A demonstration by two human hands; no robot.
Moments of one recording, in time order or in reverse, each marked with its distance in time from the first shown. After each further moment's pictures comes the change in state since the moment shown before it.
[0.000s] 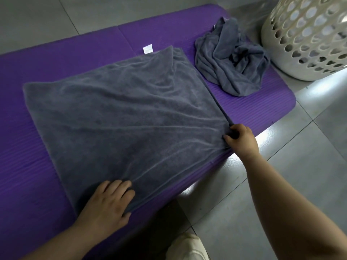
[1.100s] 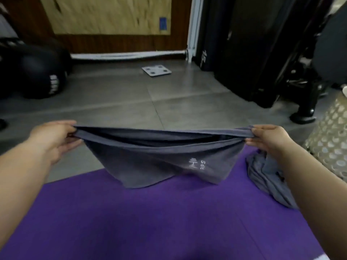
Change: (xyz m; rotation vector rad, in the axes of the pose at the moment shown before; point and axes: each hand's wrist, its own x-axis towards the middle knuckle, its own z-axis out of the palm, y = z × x) left_hand -0.111 -0.181 -0.396 -0.934 0.933 -1.135; right_hand -0.059 -0.331 -0.172 0.937 -0.137 -0.224
